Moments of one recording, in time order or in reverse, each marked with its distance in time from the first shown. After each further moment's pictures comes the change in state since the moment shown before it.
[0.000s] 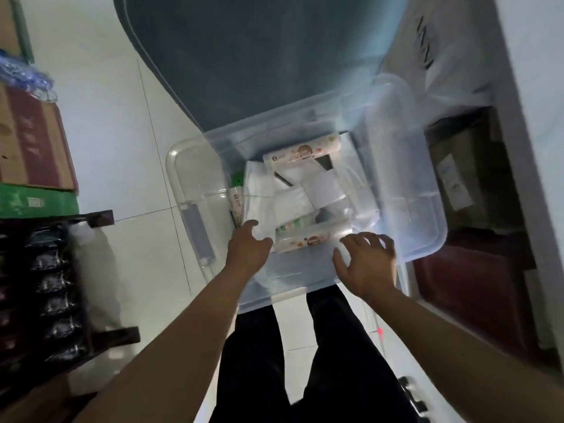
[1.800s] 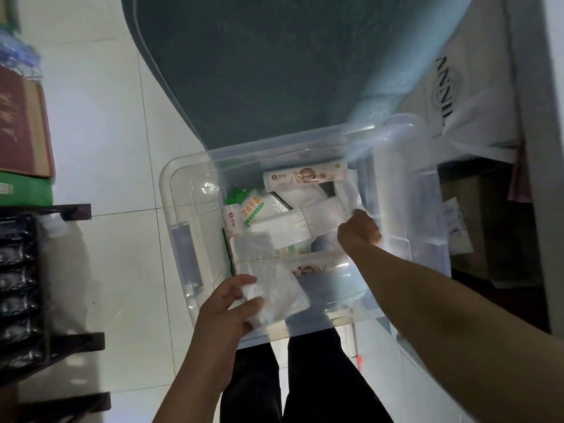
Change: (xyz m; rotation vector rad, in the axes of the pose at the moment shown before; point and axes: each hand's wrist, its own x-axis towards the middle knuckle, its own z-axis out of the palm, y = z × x) left_hand -0.080 -0.007 -0.023 -0.927 -0.070 -0.117; right_hand 0.169 -0.009 0.017 0.127 -0.243 0.653
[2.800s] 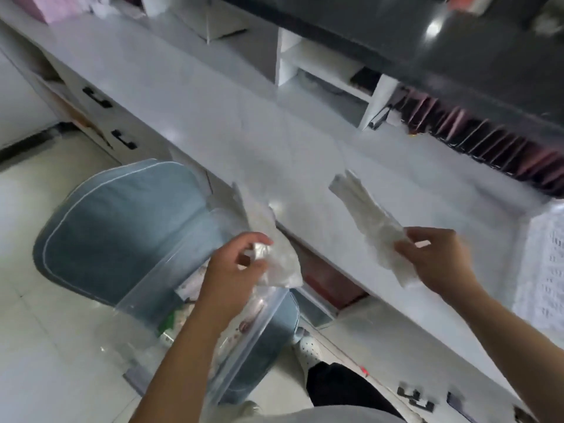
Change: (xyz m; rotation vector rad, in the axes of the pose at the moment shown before) left_hand -0.205 0.101 0.142 0.812 -0.752 0.829; right_hand -0.345 0.341 -0.226 0.880 0.671 0.147
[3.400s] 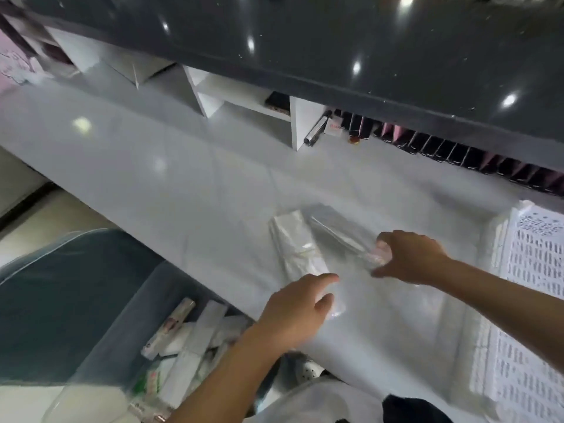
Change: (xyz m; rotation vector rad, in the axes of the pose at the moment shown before) left_hand 0.088 0.043 0.248 0.844 -0.593 0.088; right_hand 0.176 0.119 -0.048 -0.652 -0.450 -0.132
